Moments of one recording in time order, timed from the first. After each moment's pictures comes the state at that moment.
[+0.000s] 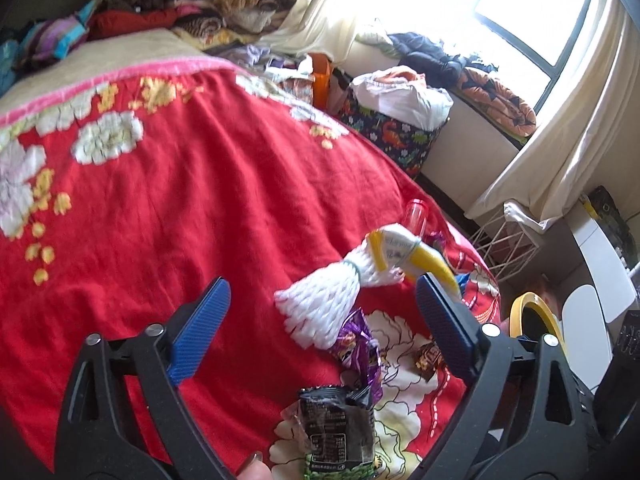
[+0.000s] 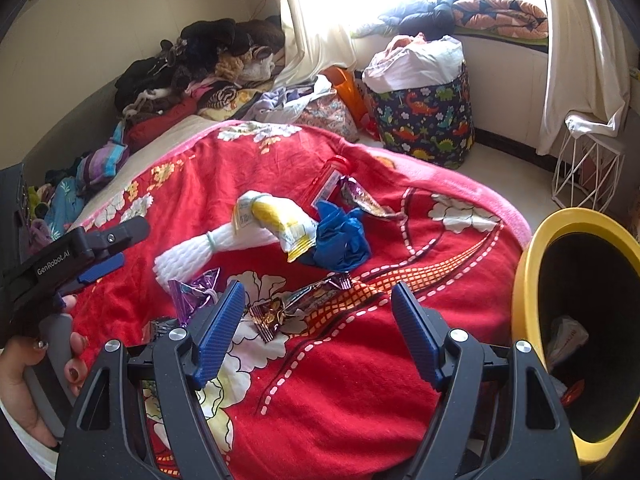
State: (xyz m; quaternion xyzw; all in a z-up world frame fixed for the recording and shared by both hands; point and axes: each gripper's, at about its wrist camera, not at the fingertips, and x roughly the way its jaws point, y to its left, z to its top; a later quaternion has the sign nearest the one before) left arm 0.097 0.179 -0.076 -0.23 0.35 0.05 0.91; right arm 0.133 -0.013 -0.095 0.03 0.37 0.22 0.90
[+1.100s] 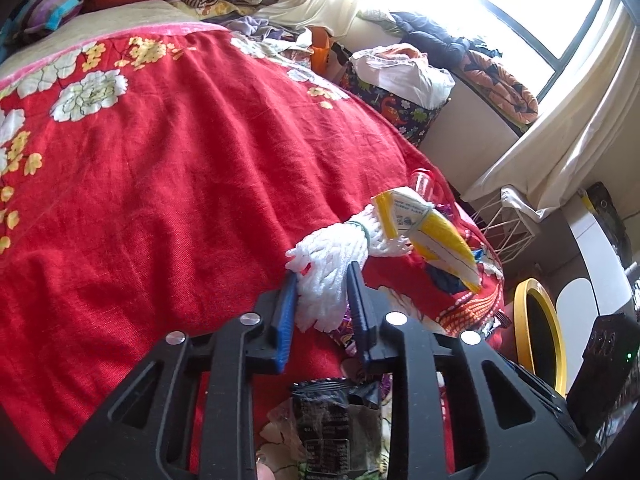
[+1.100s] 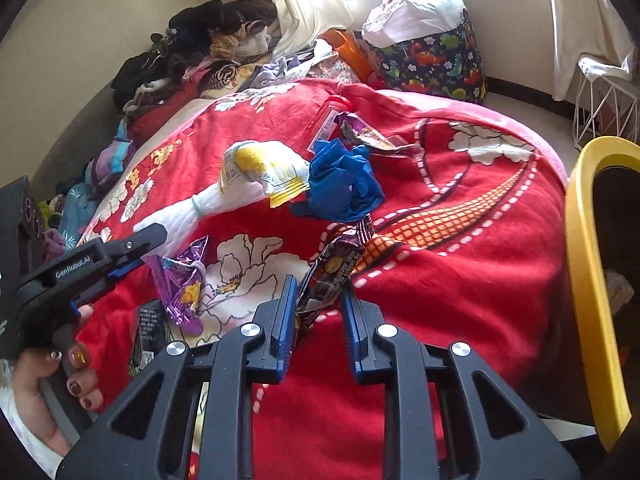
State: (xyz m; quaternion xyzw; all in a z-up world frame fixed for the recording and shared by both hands) left arm 0.106 0.169 -0.100 -0.24 0.38 0.03 0.89; right arm 0.148 -0.020 -0.133 0.09 0.43 0.24 0.86
